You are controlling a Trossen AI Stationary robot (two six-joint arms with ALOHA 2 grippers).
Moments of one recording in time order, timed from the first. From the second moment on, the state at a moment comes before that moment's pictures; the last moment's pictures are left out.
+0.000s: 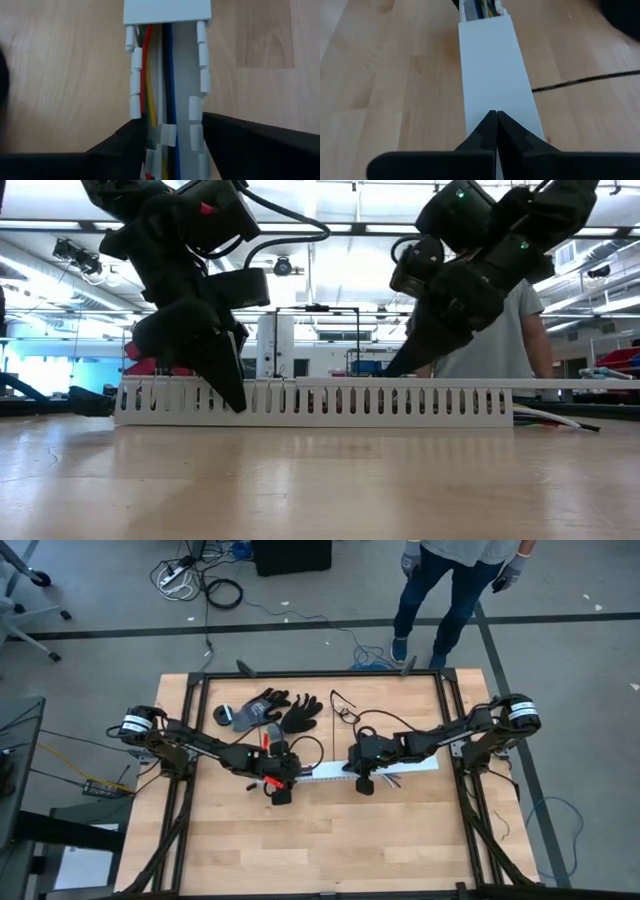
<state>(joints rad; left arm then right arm) -0.15 1.64 0.79 -0.18 -0.20 -0.15 0.05 1.56 0.67 0.19 0.03 0.14</state>
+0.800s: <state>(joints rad) -0.22 1.65 0.93 -0.49 -0.26 -0.15 0.04 1.65 0.75 0.16 -0.04 0.10</state>
